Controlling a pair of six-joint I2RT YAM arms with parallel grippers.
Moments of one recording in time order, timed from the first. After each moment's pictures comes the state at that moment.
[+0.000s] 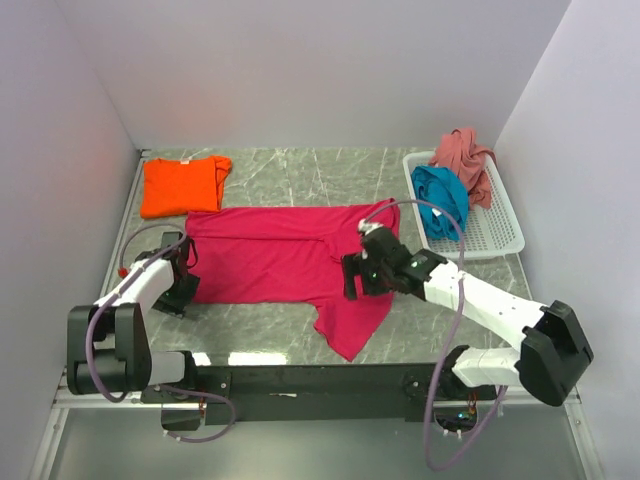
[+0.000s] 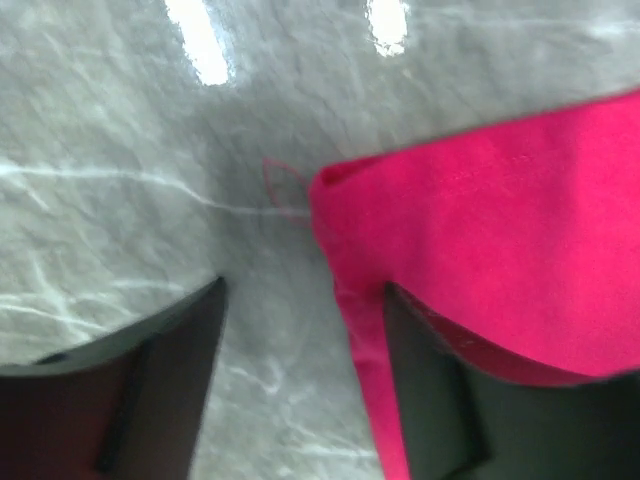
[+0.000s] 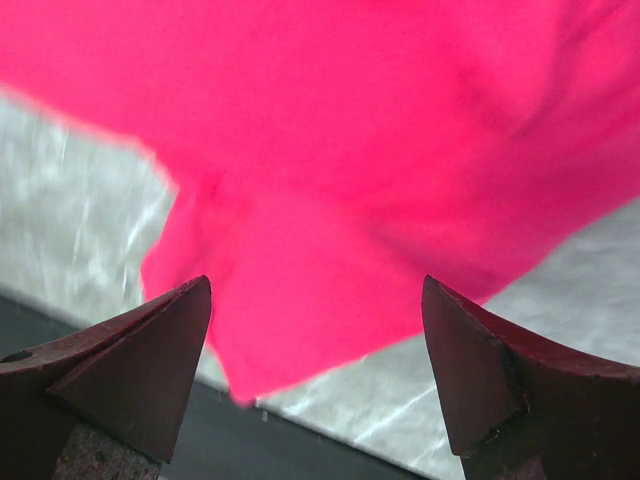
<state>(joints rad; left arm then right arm) 0.05 1.28 0.64 -0.75 -0.36 -1.25 0.69 1.25 0.84 -0.56 0.03 0.48</state>
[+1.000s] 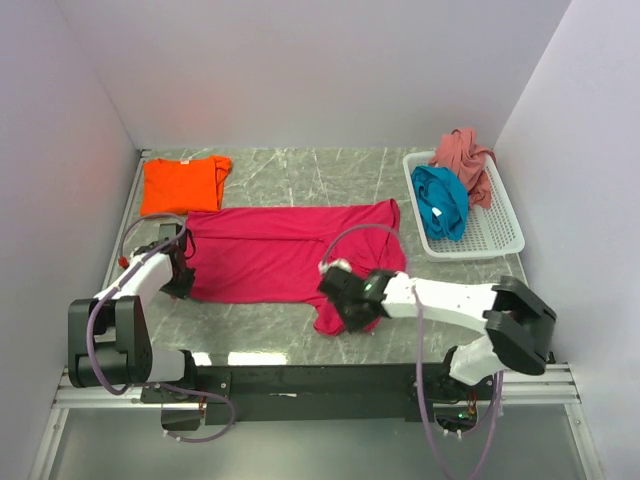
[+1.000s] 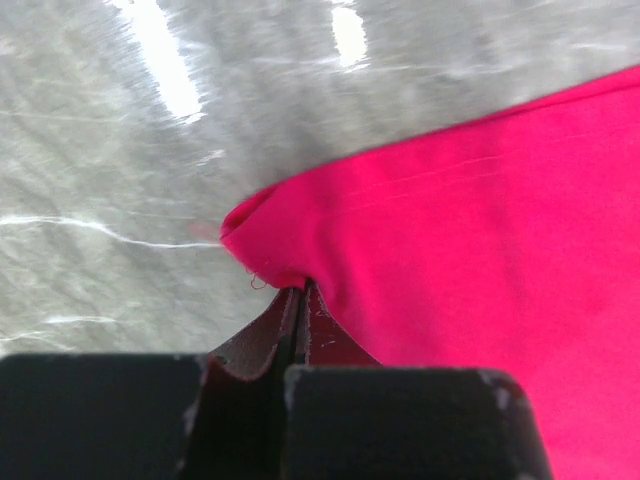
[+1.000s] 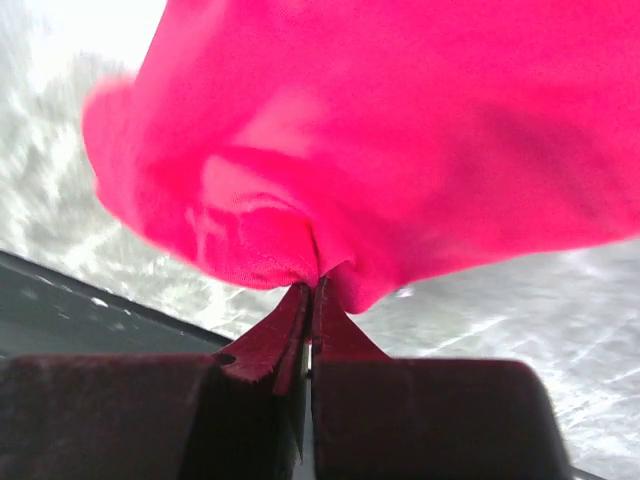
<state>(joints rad) 0.07 1.34 0.68 -0.66 -0.35 -1.19 1.10 1.48 0.88 -0.73 0.18 0.51</state>
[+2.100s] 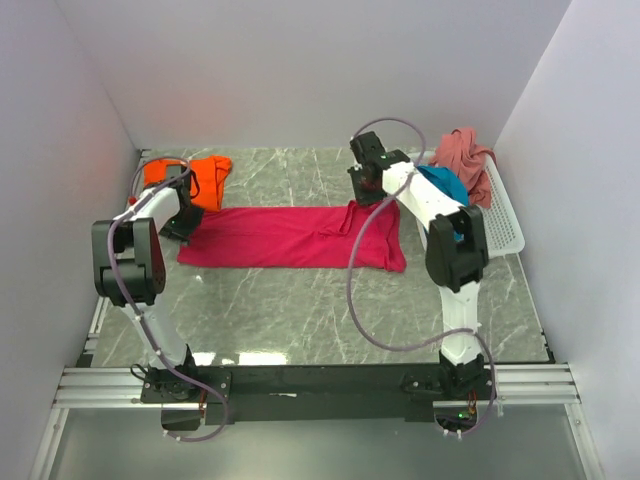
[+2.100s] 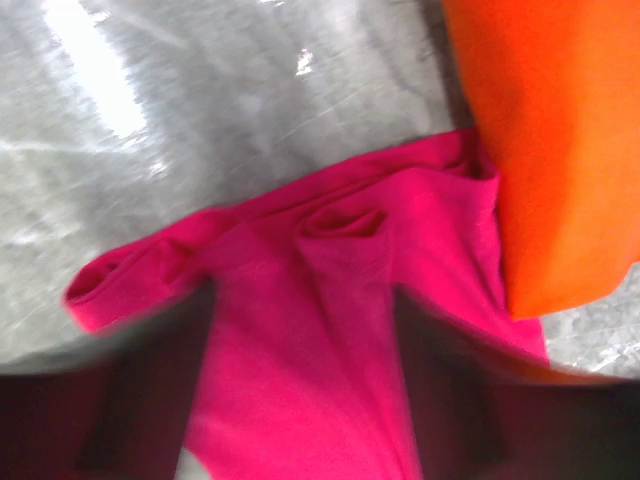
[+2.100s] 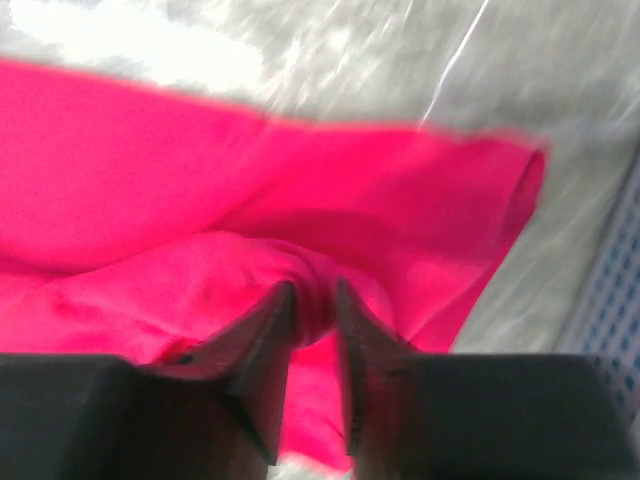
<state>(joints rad) 0.07 1.87 1.32 -0.68 -0.32 -1.17 0.41 2.08 1.82 -0.79 0.12 0.17</state>
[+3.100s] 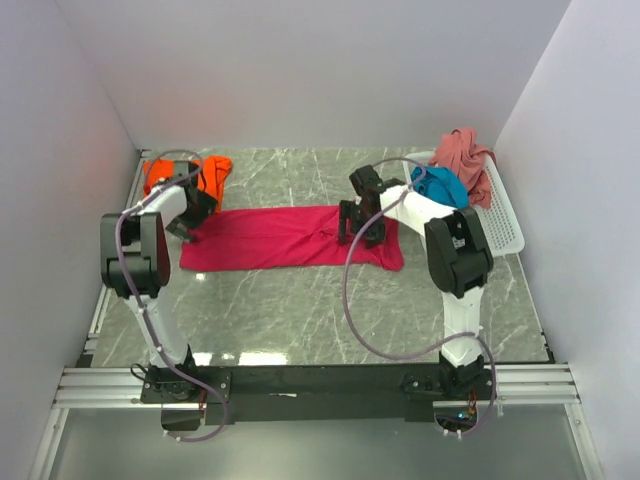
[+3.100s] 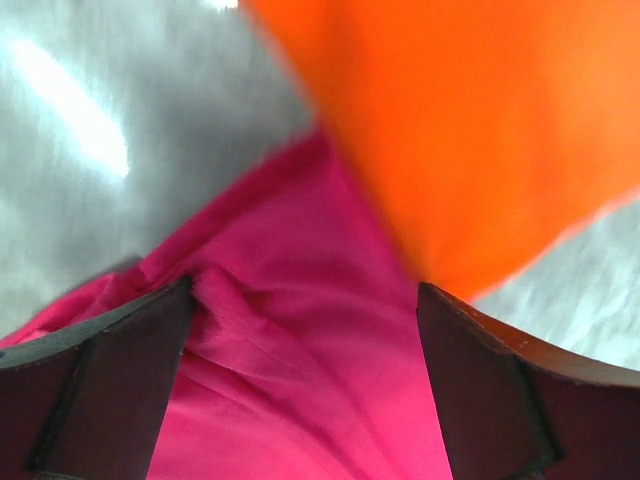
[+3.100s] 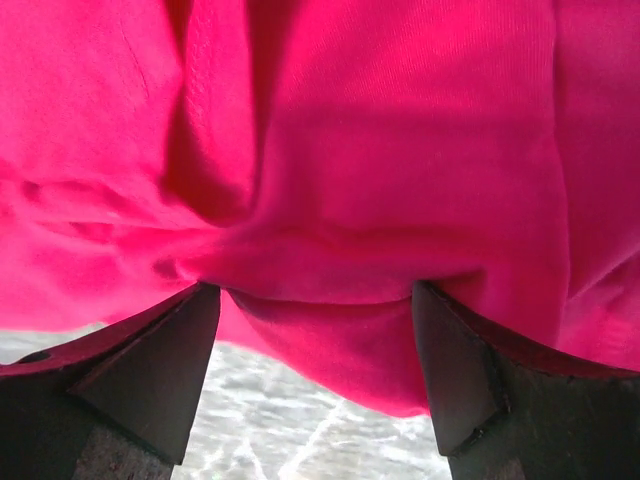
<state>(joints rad) 0.04 2.00 1.42 -0.58 -0.26 -1.01 0.43 2.01 1.45 -0.66 -0.06 0.49</state>
